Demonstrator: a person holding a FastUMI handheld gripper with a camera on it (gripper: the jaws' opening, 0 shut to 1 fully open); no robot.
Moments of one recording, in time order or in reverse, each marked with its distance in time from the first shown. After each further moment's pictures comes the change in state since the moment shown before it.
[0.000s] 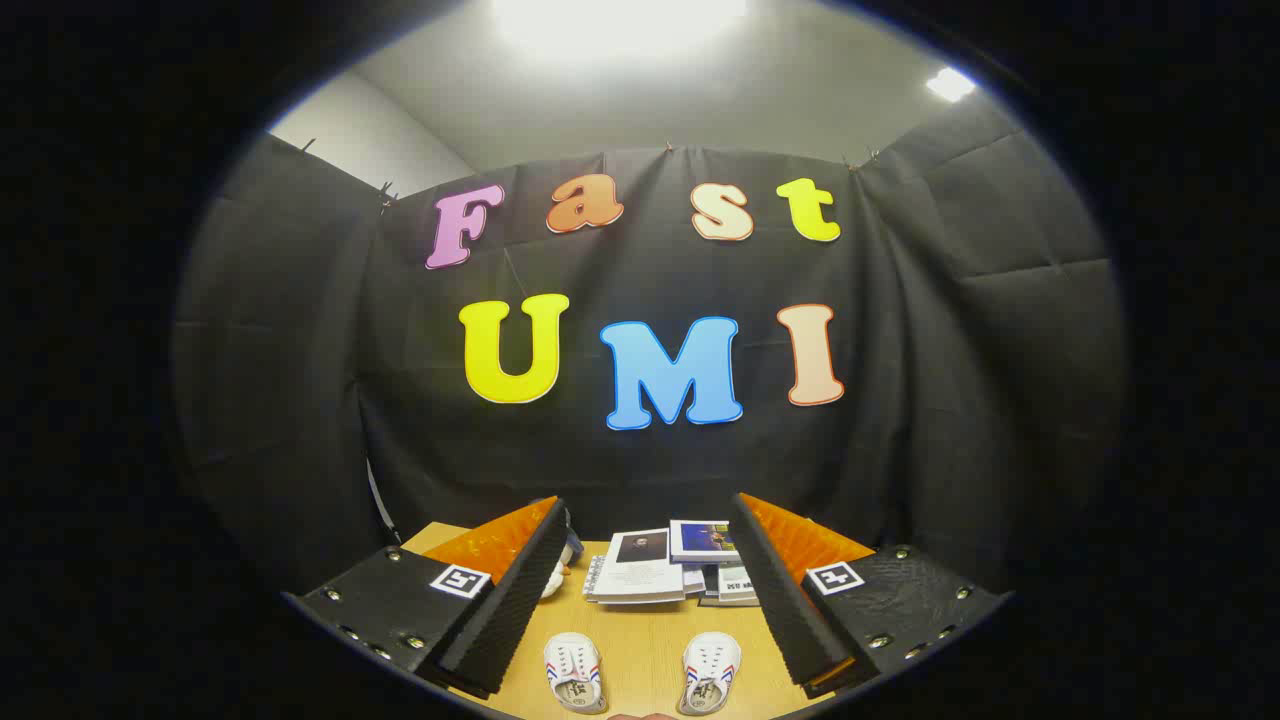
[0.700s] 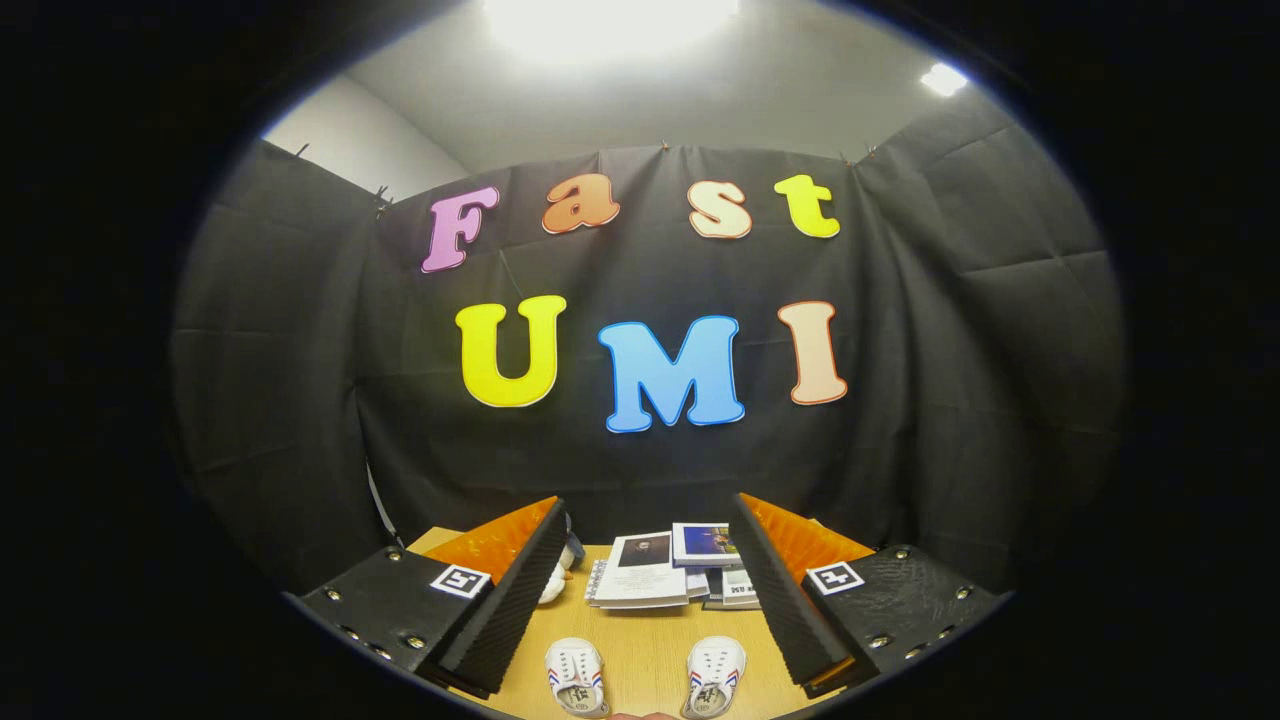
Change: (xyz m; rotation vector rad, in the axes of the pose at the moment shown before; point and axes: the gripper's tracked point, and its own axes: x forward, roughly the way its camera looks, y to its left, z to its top) arm 0.011 -0.011 -0.003 0.015 -0.003 -0.005
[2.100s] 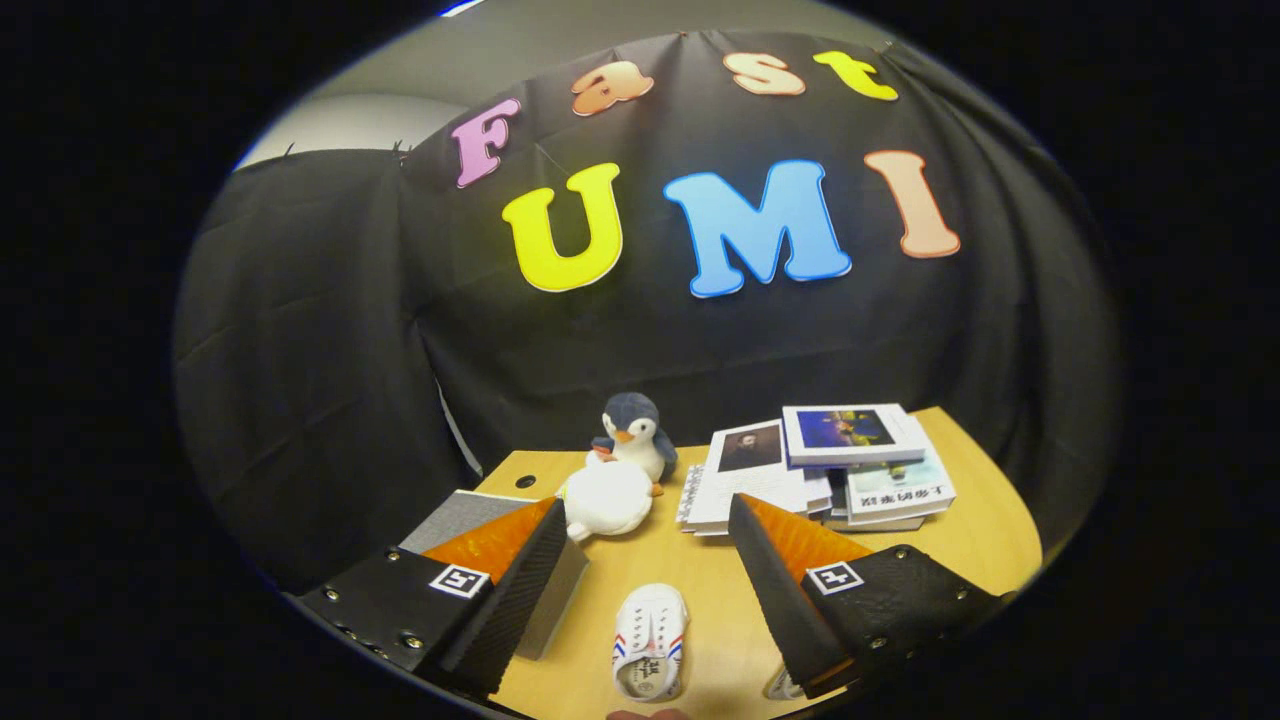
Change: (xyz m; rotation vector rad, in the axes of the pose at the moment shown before) arm 0.081 0.078 -0.162 0.164 0.387 0.308
